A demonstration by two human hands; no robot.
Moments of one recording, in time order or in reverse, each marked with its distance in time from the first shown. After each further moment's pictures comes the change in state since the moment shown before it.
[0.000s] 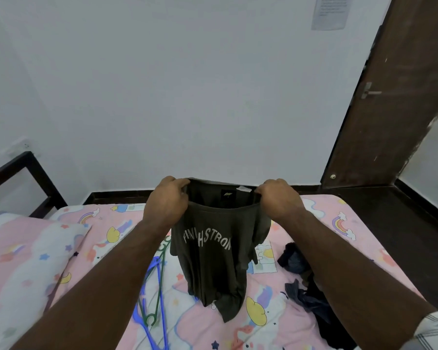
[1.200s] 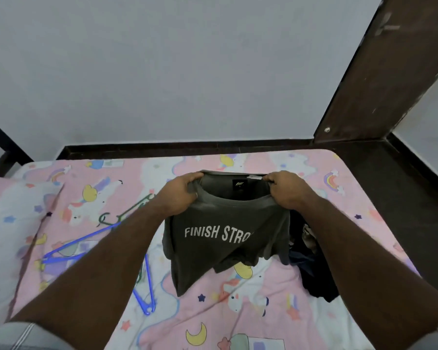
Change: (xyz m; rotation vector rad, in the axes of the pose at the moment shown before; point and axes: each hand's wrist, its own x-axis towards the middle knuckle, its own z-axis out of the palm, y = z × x) left_hand -0.001 -0.028 0.132 -0.312 -0.497 -0.069; right_hand 0.001 0.069 0.099 0.262 -0.285 0.193
